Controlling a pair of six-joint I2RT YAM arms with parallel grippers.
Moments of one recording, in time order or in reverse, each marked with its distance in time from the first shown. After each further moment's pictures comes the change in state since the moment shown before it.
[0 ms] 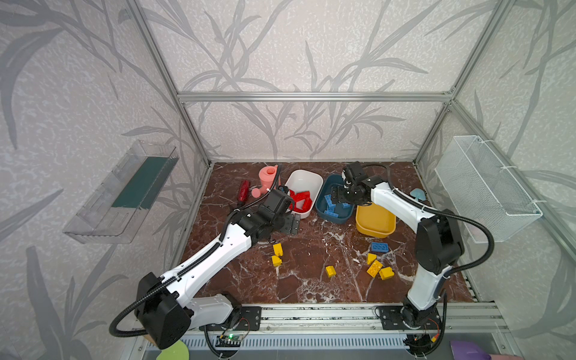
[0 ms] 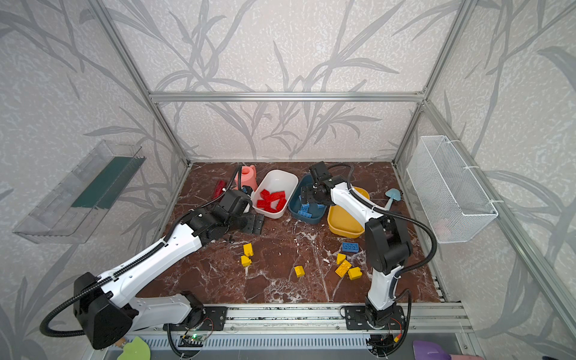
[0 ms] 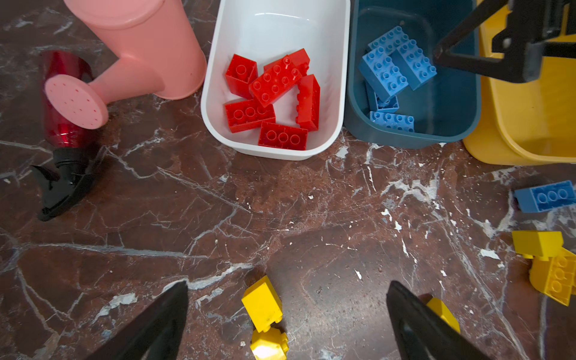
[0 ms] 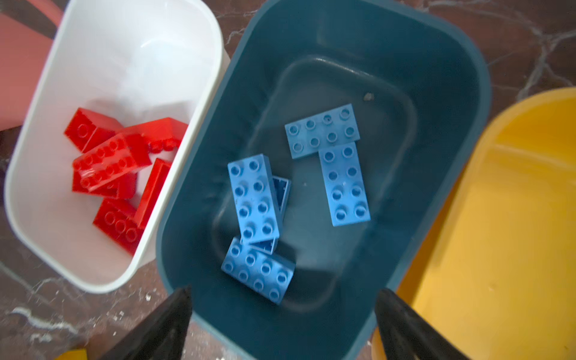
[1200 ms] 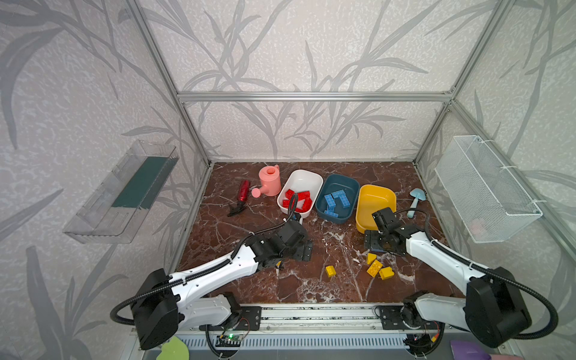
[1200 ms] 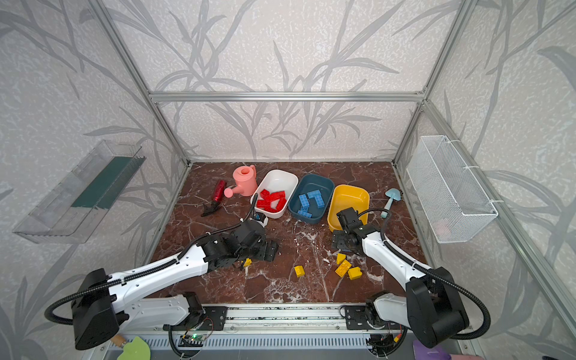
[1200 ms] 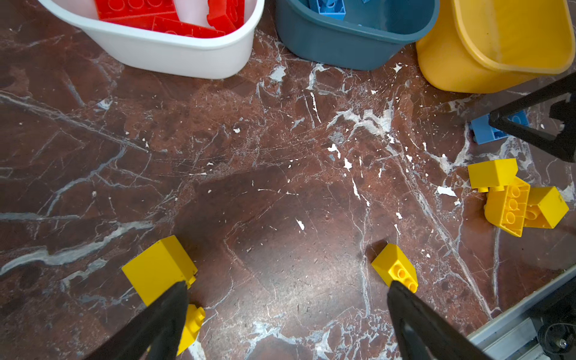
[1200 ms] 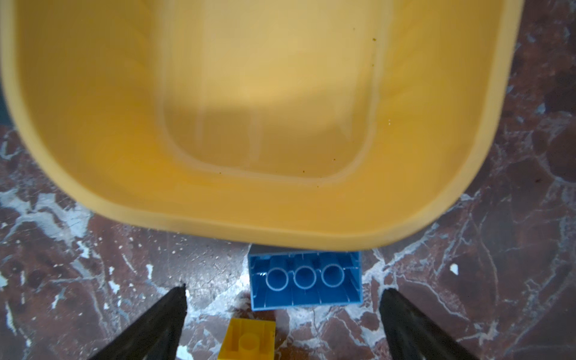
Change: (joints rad) left arm -0.259 -0.052 -0.288 0.210 -0.024 -0.244; right arm -0.085 -0.515 -0.762 0.042 0.170 0.119
